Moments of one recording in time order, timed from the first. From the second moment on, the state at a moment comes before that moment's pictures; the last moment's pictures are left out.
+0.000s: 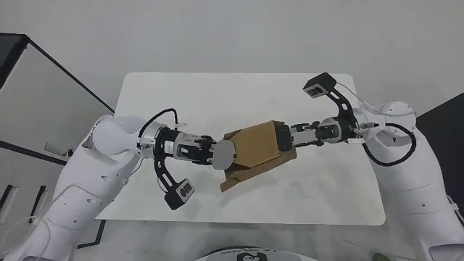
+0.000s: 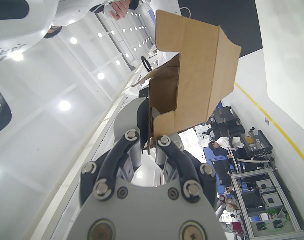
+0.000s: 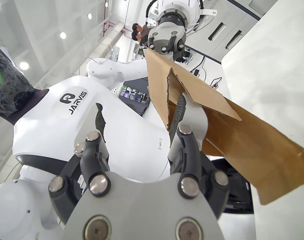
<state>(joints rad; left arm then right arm) 1.22 -0.94 -1.18 -1.87 2.58 0.38 1.26 -1.18 -0.98 1.28 -1.69 0.73 -0.20 1.48</state>
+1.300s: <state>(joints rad) 1.21 -0.94 -1.15 -1.86 2.59 0.38 1.24 -1.14 -1.00 1.17 -1.65 0.68 -0.24 1.44</state>
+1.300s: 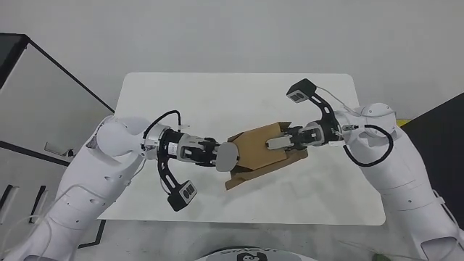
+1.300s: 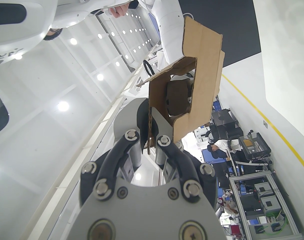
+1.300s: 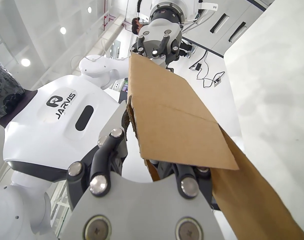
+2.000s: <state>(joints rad) 1.20 -0.94 -1.14 -1.85 2.55 0.40 1.24 -1.17 -0.99 1.20 -1.63 0.63 -0.19 1.38</state>
